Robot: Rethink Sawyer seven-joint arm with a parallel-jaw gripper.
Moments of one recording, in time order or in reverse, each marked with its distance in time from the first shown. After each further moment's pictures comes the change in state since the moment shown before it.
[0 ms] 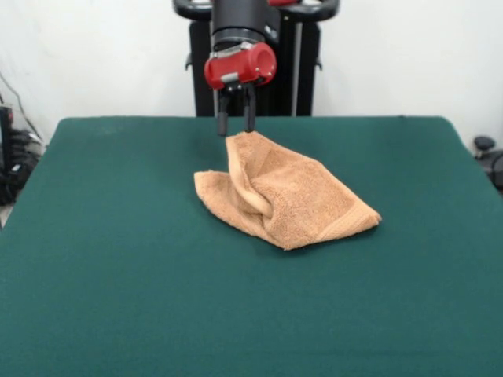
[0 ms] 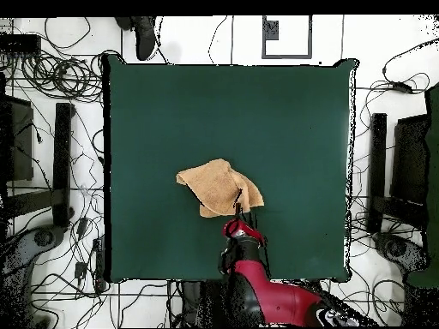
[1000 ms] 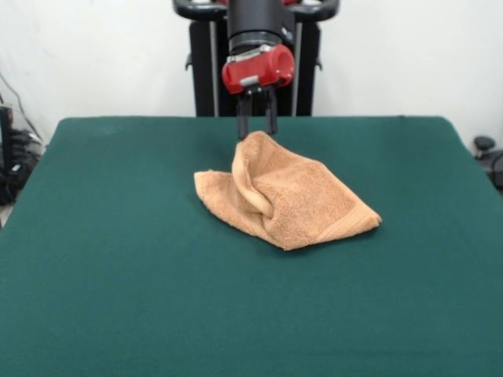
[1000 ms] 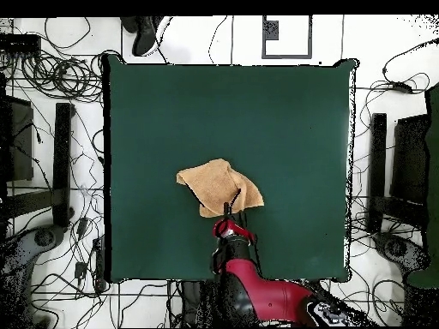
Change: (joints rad) arm 0.028 0.021 0.027 -0.001 -0.016 0.000 0.000
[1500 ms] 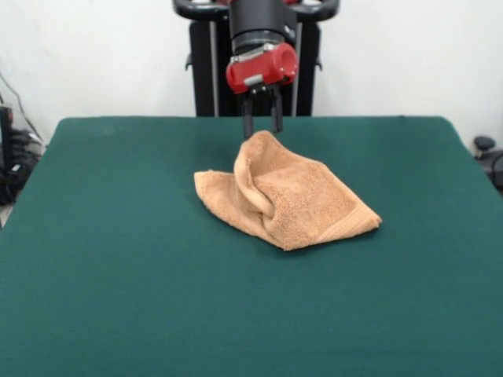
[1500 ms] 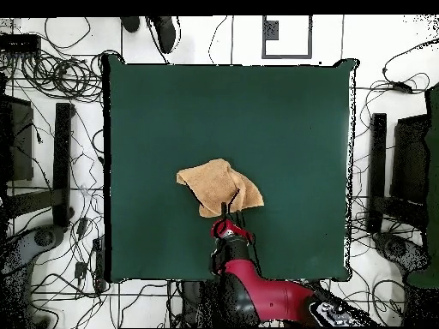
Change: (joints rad) arm -0.040 -0.027 0.043 0.020 -0.016 0.014 0.000
